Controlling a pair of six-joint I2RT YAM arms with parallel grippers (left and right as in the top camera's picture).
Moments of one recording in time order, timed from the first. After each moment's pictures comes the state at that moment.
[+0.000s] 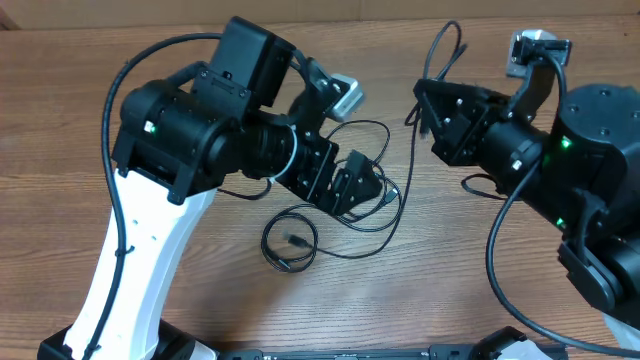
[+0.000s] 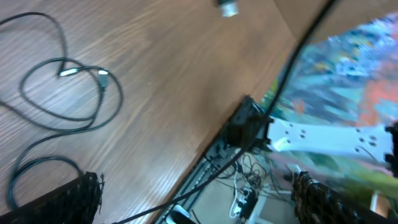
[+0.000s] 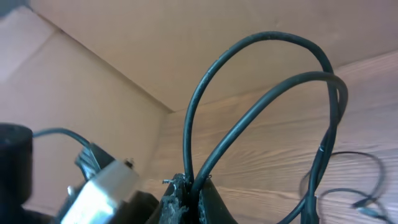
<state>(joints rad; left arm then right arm) -0.54 1.66 2.25 -1.65 0.63 -0.06 0.47 1.17 1.72 -0.85 -0.15 0.75</state>
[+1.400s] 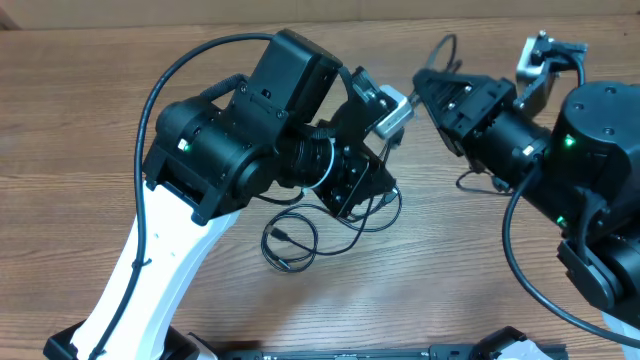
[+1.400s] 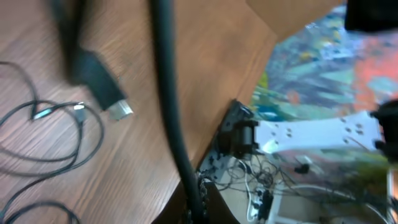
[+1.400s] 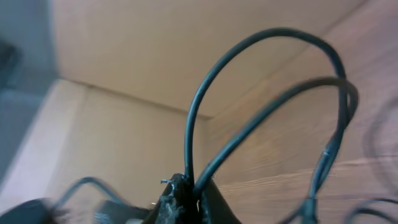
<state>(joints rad) -0.66 1.66 2.25 -1.52 0.60 -0.08 0.47 1.17 1.72 -0.85 -0.14 1.14</state>
